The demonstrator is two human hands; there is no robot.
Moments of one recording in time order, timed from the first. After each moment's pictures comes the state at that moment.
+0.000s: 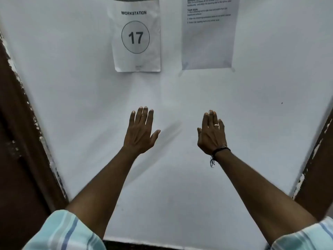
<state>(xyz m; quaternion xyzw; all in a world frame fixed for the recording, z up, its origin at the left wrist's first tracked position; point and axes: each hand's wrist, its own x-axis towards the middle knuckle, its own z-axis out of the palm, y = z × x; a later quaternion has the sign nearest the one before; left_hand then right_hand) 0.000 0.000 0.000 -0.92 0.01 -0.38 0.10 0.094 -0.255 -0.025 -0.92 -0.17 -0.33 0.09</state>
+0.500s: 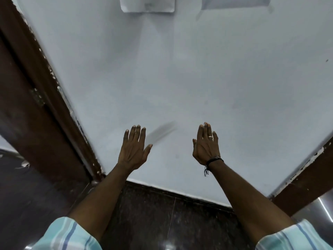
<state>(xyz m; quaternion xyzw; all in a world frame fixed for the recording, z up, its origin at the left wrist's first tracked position) -0.101 -0.005 -0.179 -0.97 -0.10 -0.20 0.05 0.034 -0.254 -0.188 -0.96 -0.23 -0.14 0.09</state>
